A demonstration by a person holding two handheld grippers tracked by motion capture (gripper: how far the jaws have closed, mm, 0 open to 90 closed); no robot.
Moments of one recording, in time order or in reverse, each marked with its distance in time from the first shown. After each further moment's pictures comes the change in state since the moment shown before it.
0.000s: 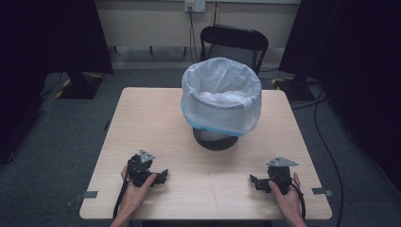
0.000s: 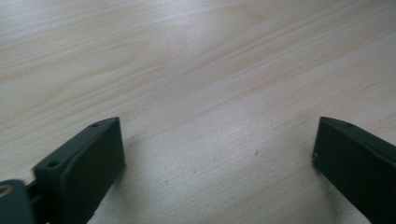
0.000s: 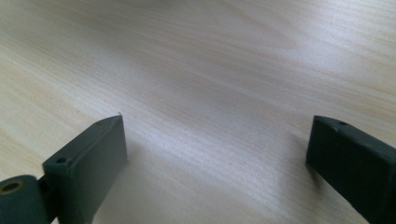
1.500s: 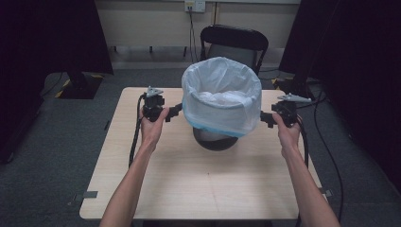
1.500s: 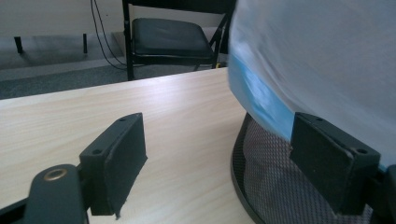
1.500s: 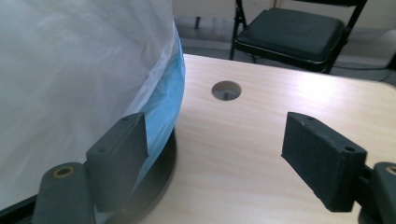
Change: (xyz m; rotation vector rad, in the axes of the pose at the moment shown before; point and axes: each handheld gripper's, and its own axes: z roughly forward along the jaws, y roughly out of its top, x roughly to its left) left arm 0.038 0.192 0.027 -0.339 -0.111 -0.126; right arm -0.081 0.177 0.008 -0.256 -0.048 0.127
